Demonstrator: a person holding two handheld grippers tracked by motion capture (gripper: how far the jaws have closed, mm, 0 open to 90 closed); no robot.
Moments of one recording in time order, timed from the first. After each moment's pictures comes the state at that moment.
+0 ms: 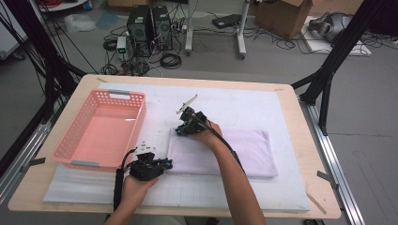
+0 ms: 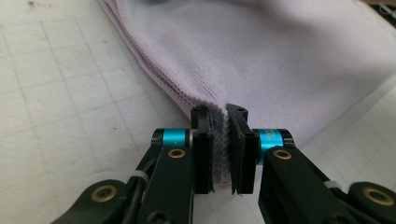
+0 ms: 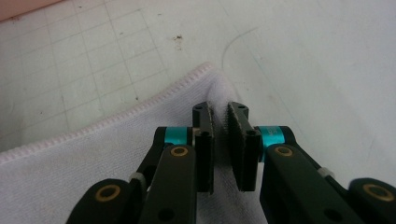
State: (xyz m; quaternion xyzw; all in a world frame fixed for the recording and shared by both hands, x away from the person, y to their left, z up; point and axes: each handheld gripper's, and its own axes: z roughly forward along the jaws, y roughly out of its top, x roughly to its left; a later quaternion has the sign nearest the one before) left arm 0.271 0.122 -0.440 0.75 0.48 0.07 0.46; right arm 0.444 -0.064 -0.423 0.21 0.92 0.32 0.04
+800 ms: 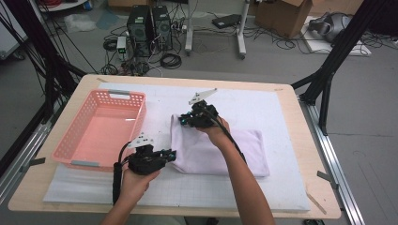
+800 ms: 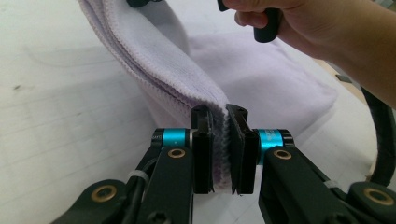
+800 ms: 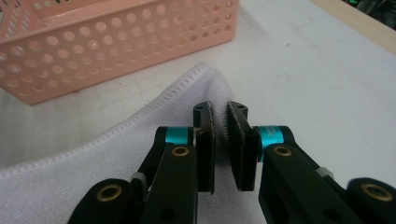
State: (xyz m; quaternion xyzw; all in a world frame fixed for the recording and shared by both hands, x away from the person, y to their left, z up) left arm 0.272 0.110 -0.398 0.73 0.43 0.06 0.52; right arm 0.428 -0.099 -0.380 0.22 0.87 0.44 0.07
